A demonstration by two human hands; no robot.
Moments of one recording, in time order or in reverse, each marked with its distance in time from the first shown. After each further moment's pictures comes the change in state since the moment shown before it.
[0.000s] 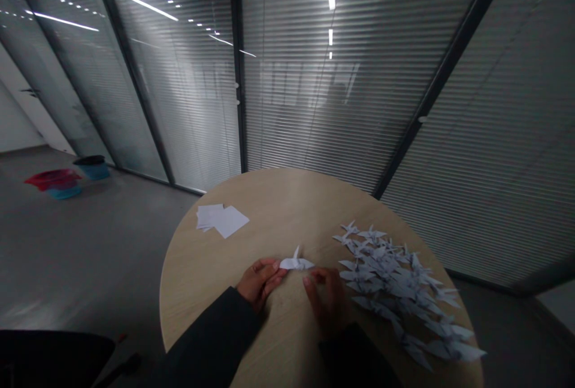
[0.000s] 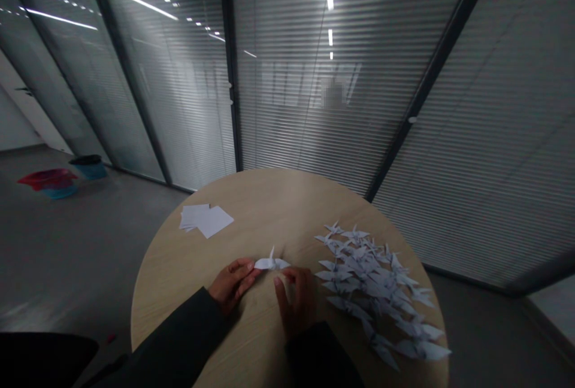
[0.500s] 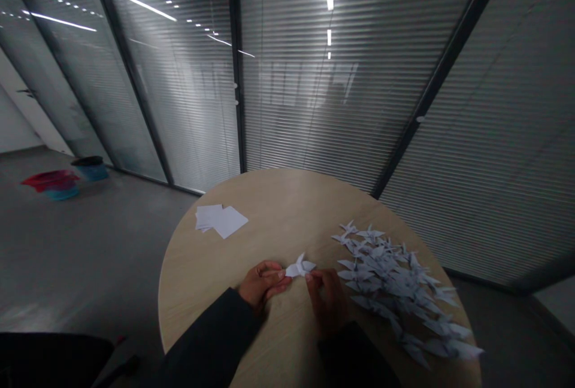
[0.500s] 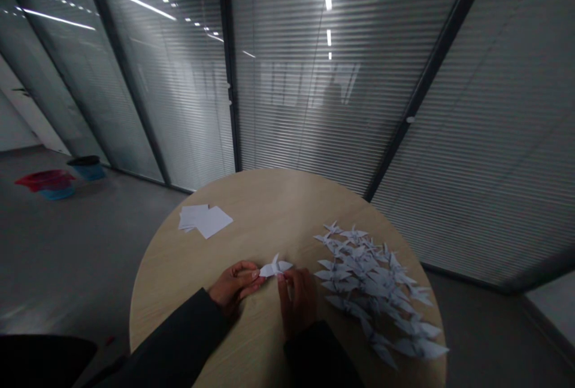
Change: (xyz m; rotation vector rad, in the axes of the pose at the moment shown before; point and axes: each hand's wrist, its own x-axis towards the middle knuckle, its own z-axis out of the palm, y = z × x) left_hand 0.011 -0.013 -0.012 0.140 -0.149 0.013; right_hand -0.002 0.005 0.001 -0.089 -0.029 -0.032
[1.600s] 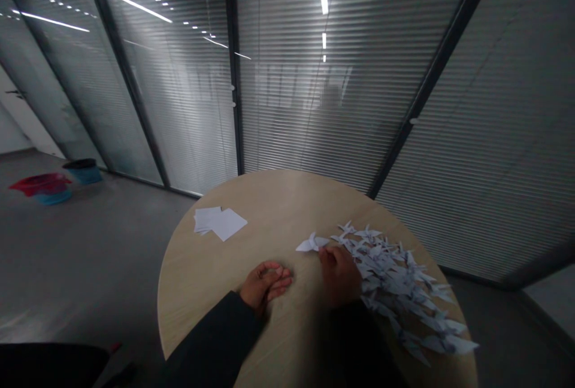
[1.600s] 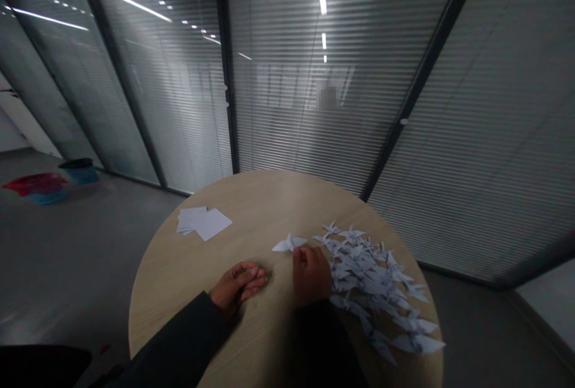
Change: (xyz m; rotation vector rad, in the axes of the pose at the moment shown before) left_hand -0.008 0.008 0.010 0.029 0.069 -0.051; right_hand 0.054 0.006 -0.009 -0.288 0.084 0.084
